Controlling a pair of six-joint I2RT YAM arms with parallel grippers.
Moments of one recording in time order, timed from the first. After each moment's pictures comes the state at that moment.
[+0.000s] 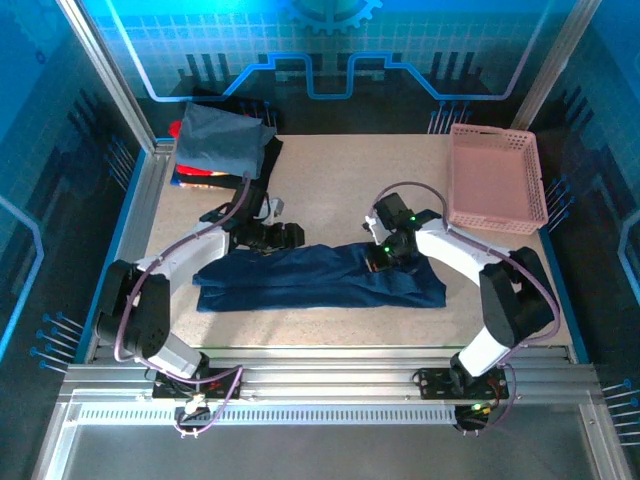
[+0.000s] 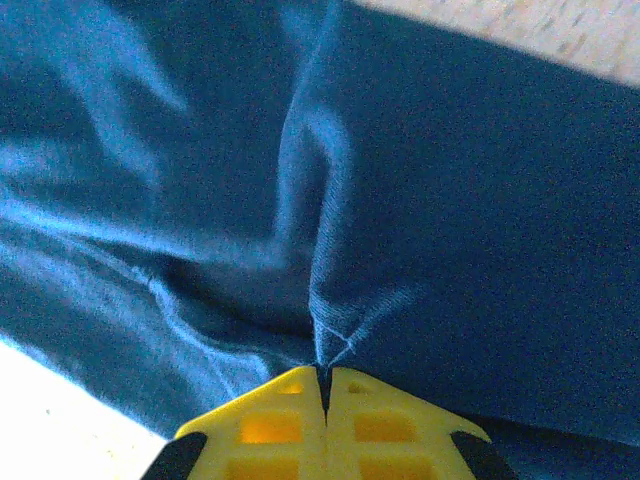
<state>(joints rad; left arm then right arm) -0.33 1.55 1.00 -0.47 0.42 -0.51 0.48 1.61 1.04 -0.72 -0.20 0.17</state>
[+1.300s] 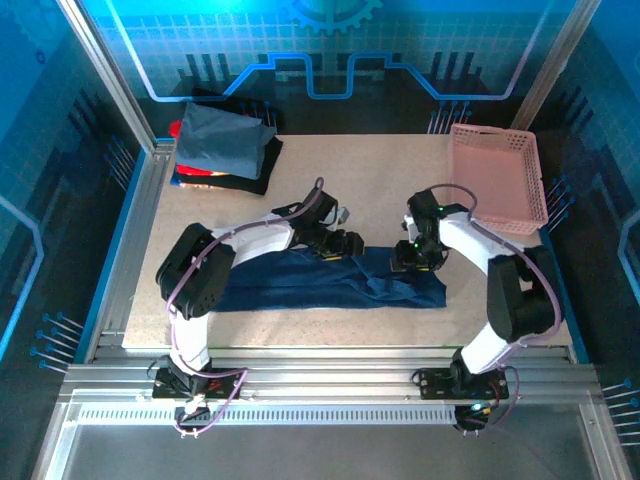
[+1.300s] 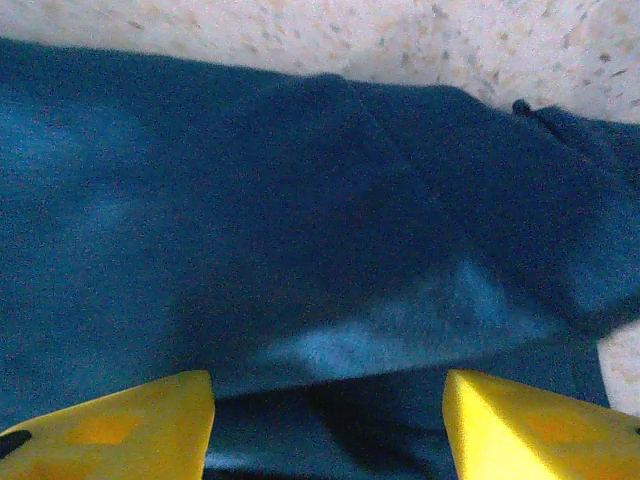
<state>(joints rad) -0.61 1.93 1.29 -0.35 0.47 -0.64 0.25 1.65 1.05 -0.87 -0.10 0.21</state>
